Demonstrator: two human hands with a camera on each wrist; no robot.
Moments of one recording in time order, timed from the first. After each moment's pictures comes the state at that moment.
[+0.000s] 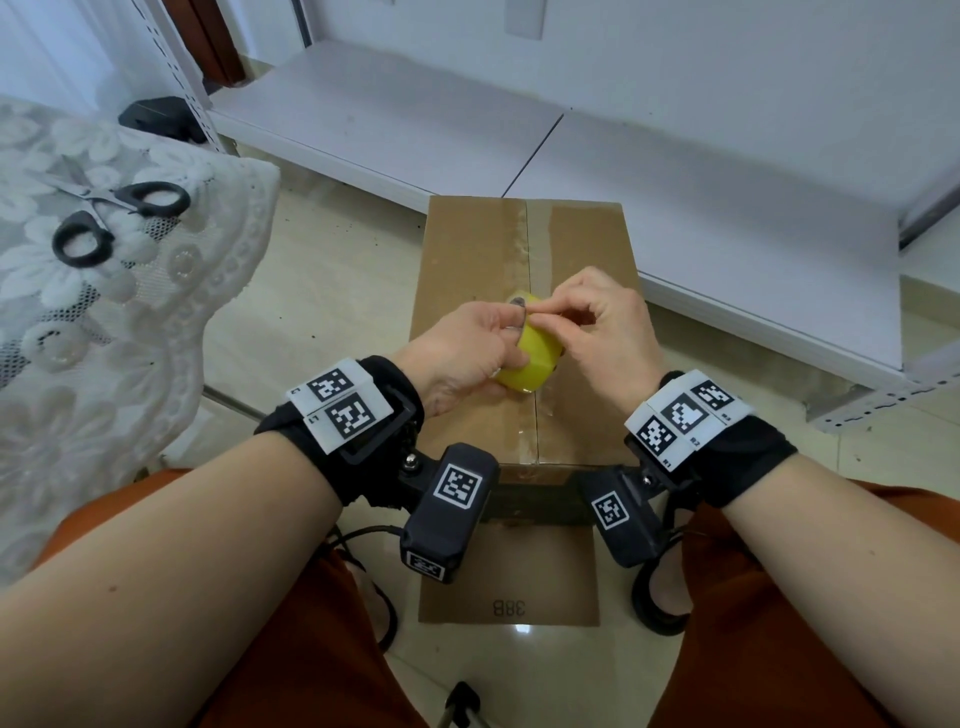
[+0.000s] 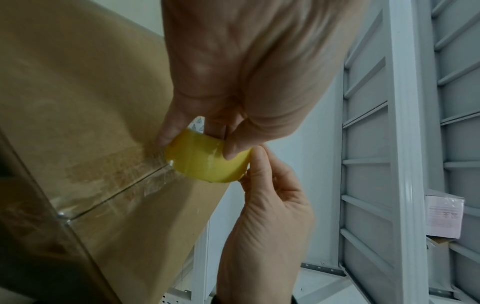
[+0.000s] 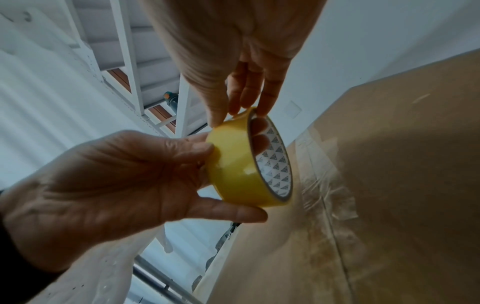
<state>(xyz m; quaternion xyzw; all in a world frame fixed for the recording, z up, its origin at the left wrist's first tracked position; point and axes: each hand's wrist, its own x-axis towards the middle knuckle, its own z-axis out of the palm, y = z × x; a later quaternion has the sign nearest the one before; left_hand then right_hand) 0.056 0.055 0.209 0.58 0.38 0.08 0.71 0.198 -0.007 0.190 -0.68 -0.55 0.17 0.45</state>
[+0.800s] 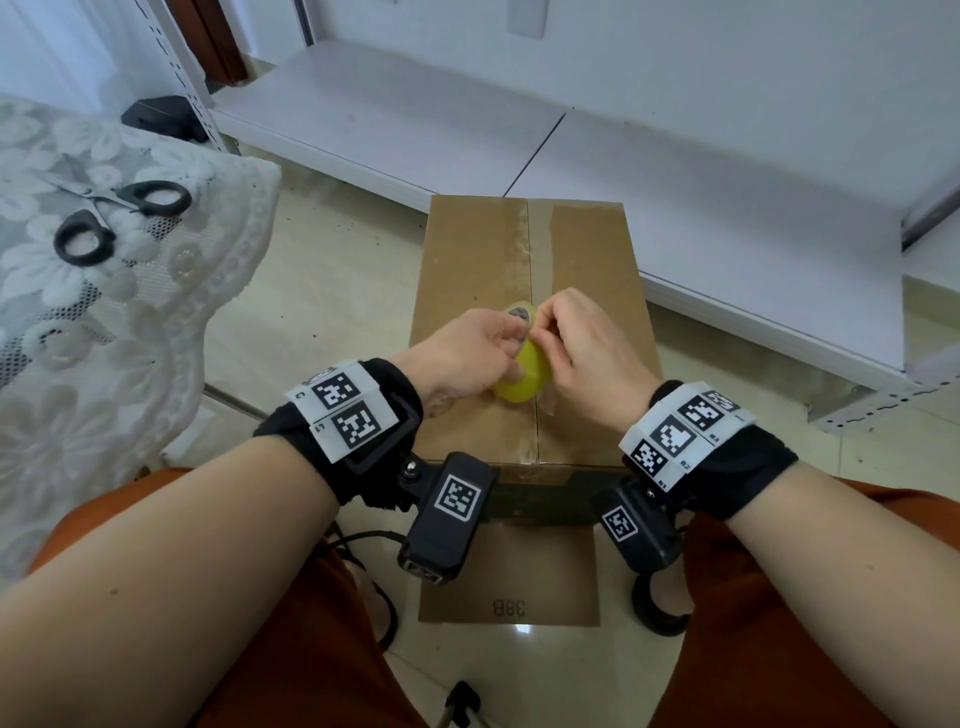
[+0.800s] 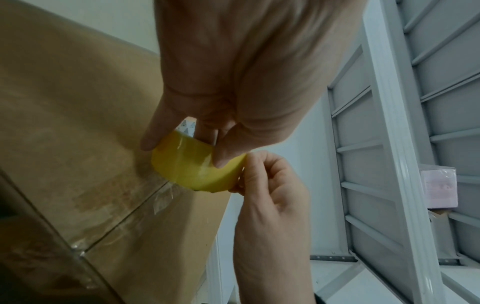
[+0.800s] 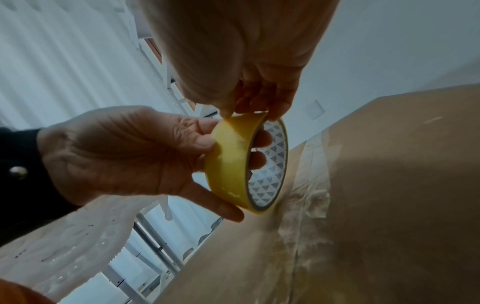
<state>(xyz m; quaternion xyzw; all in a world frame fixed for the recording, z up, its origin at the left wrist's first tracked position) 0.056 0.054 0.209 0.67 0.41 0.03 0.63 0.191 -0.013 0.185 -0.69 -0.66 0.12 0.26</state>
